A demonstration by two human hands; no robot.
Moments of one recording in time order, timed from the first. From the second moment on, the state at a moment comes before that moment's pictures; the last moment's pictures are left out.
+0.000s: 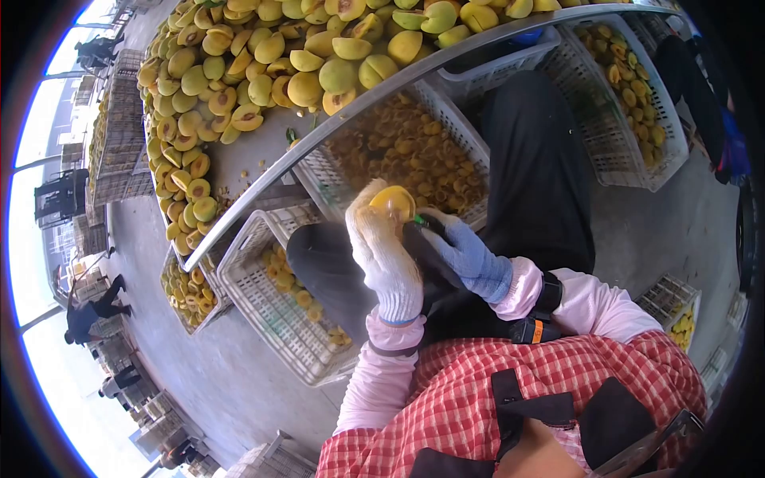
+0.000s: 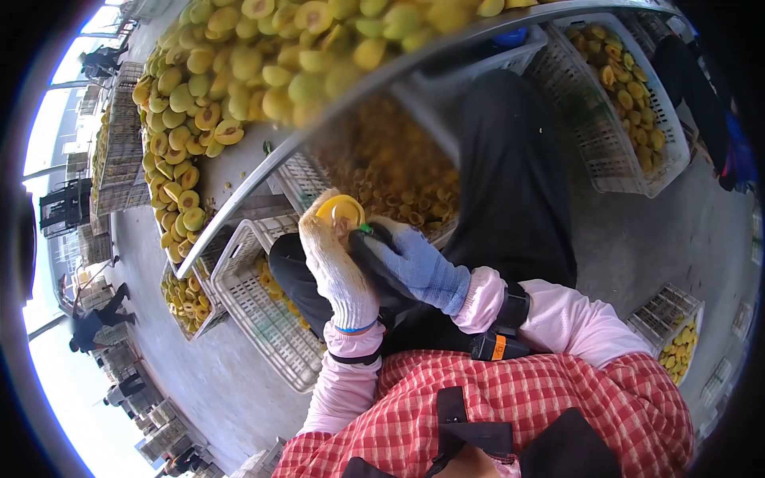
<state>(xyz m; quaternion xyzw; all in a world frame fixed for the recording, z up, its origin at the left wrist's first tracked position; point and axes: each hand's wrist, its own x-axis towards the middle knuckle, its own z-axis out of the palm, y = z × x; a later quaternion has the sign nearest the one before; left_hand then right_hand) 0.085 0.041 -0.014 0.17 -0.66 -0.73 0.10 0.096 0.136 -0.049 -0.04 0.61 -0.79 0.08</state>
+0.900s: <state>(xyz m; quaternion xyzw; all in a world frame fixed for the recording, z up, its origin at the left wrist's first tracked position) 0.100 0.028 -0.034 0.21 -0.64 -0.73 0.13 0.107 0.148 -0.031 -0.15 0.75 -0.64 0.05</state>
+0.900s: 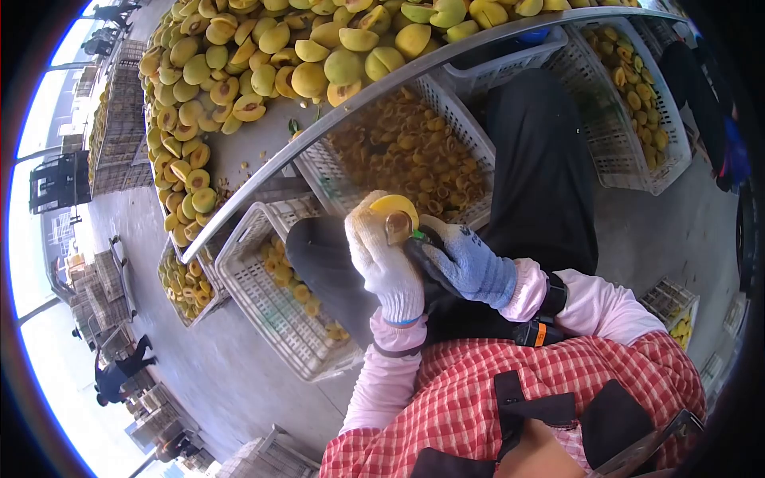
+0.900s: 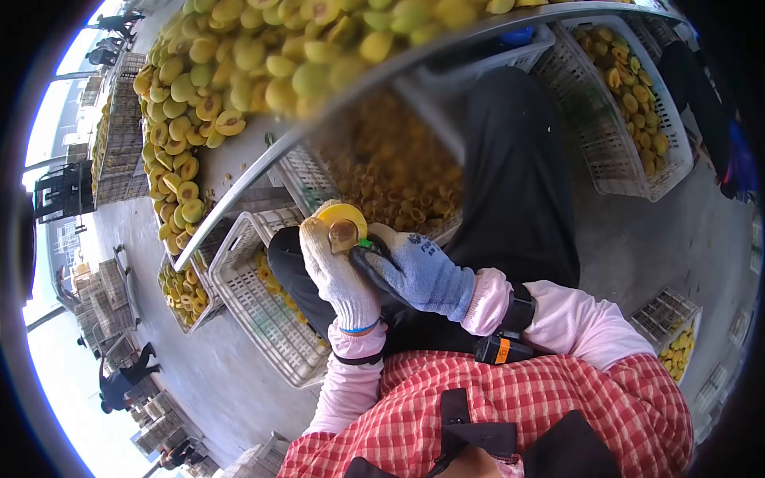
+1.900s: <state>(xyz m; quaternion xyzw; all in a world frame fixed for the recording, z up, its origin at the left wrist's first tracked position) 0.109 -0.046 -0.034 0.27 -0.53 -0.79 0.10 0.097 0.159 -0.080 0.07 -0.19 -0.80 0.56</state>
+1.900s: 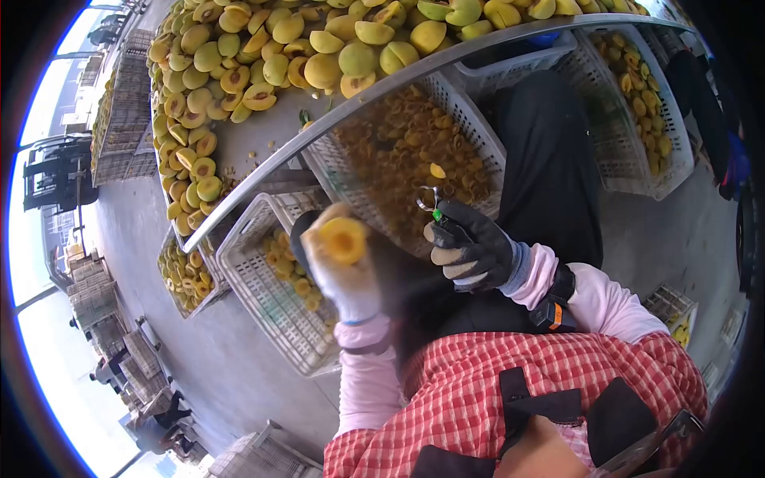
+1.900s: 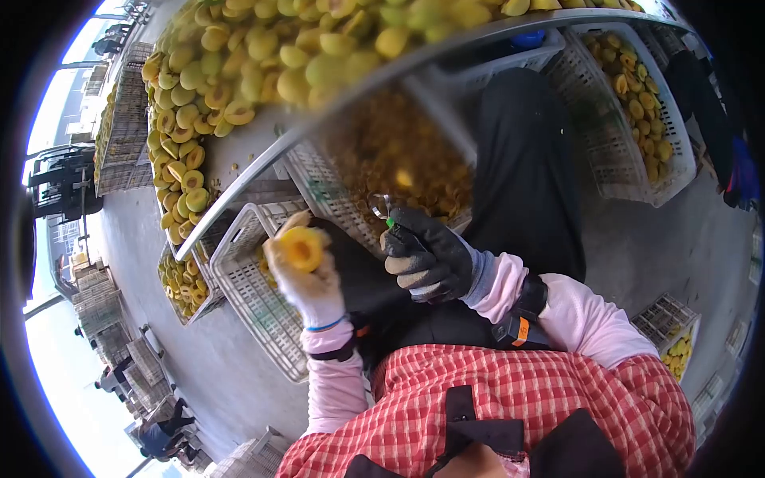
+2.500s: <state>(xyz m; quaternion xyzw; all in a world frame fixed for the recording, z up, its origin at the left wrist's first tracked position) -0.152 -0.068 -0.027 -0.11 -0.99 0.05 0.05 0.067 0.158 -0.066 0.18 0.21 -0.81 0.52</state>
